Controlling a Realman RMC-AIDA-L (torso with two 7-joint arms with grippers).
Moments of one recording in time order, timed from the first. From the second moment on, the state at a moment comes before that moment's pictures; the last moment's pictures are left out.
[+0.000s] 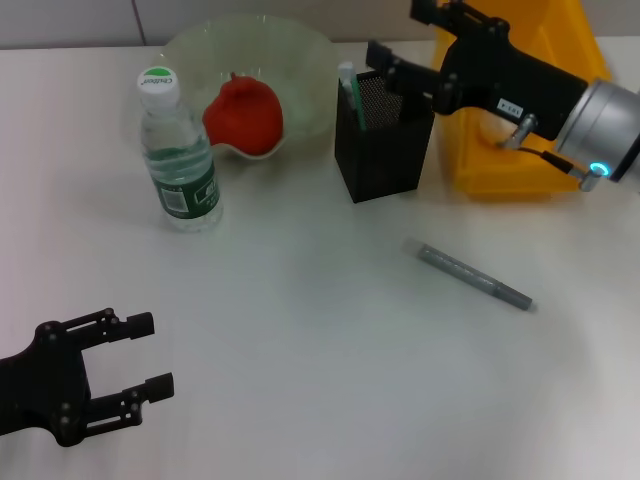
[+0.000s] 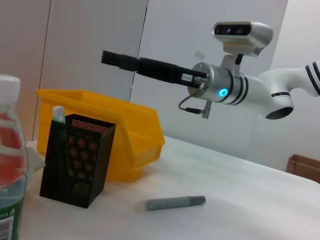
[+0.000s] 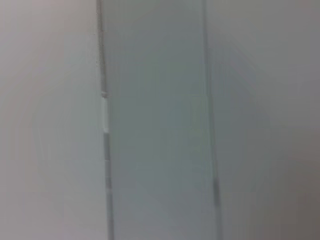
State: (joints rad) left arm -0.25 -1.97 0.62 0.44 1.99 1.82 -0.96; right arm 0.65 2.08 -1.00 -0.34 -1.22 -1.29 0.86
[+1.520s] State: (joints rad) left arm -0.26 -1.97 0.62 0.44 1.99 1.83 -0.97; right arm 0.69 2.03 -0.99 -0.96 -2.25 -1.63 1.90
